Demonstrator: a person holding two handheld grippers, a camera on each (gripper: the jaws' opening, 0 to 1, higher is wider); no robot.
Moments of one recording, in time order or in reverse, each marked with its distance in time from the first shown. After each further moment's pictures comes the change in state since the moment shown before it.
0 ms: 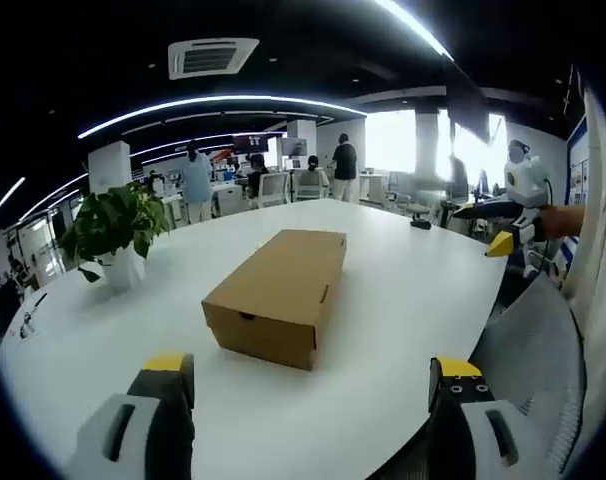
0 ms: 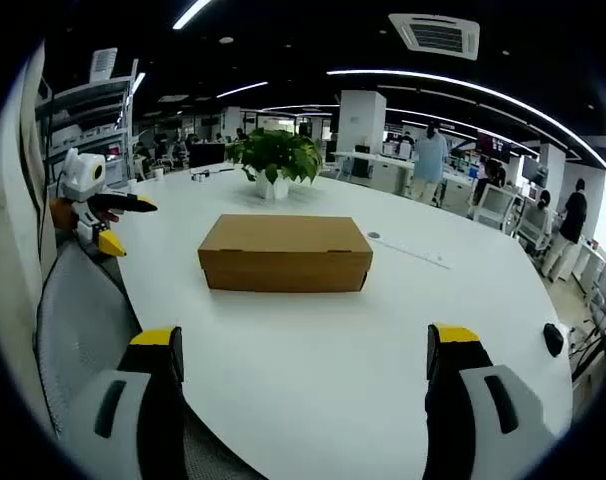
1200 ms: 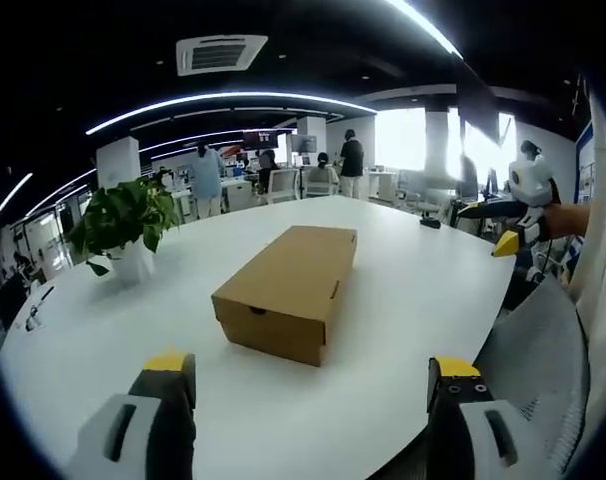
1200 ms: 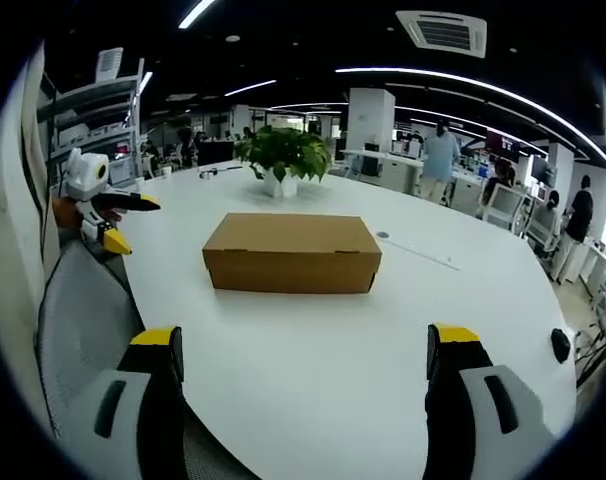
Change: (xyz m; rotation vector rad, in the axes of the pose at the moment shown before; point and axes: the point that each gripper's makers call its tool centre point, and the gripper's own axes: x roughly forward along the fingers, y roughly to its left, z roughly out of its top) left arm -0.002 0.006 -0.001 -0.017 0.015 0.039; right arm 0.008 0.000 0.001 -0.008 0.012 0.043
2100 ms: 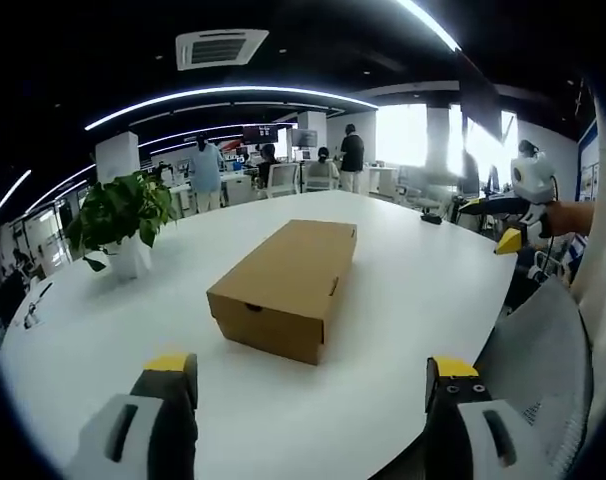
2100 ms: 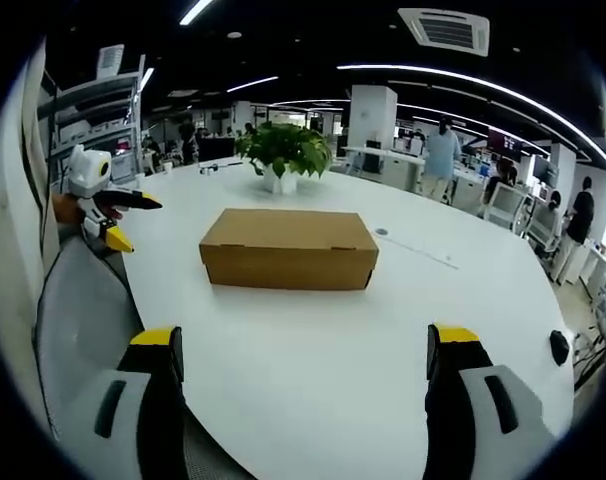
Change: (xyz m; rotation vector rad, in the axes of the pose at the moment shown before) left arm 0.011 -0.002 -0.004 -0.008 0.027 -0.002; right arm 0.001 -0.007 -0.003 -0.012 0.019 0.006
